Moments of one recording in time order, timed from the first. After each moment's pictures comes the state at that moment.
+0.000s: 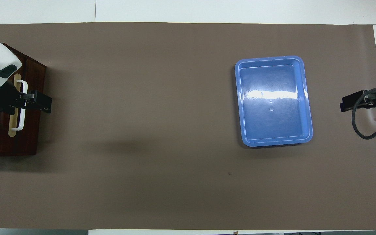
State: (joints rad) left arm -0.02 0.02 -0.10 -1.68 0.05 1.57 -0.10; right arm -0.05 -0.02 0.01 -1.65 -0.01 1.56 -0.06
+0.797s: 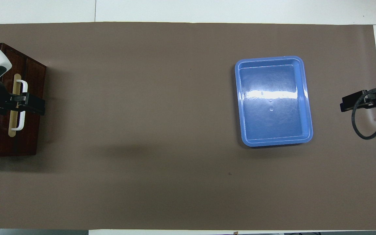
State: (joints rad) left arm -0.02 0.00 -0.10 -1.63 0.05 1.52 -0.03; right arm -0.05 -0.02 0.01 -1.65 -0.01 1.56 -0.06
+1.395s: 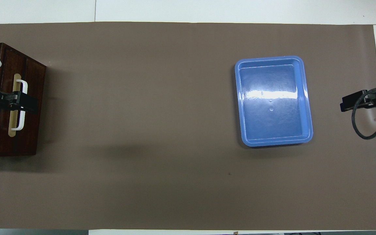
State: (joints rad) left arm 0.04 0.00 -0.08 -1.63 -0.04 1.52 -0.02; right arm -0.05 -0.02 0.01 -1.65 -0.01 1.56 -0.06
